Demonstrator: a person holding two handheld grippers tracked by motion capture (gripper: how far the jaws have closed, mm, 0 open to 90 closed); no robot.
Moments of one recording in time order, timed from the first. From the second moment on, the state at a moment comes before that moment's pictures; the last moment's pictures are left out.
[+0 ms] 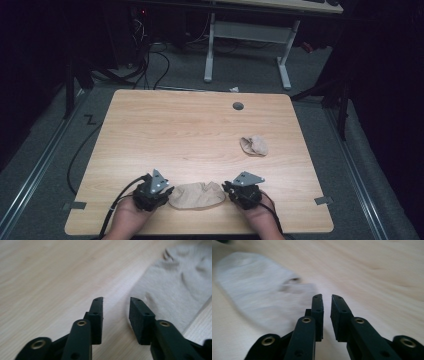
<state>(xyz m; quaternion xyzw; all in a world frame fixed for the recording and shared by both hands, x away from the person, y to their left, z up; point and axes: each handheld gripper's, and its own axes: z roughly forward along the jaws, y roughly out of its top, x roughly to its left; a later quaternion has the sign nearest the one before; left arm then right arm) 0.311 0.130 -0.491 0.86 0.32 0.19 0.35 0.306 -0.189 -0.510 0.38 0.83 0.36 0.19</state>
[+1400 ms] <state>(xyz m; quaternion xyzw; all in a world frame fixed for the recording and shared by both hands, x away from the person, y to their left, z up) 0.317 0.150 -0.503 0.85 0.34 0.19 0.36 0.365 -0.163 -0.521 0.42 0.83 0.31 0.21</state>
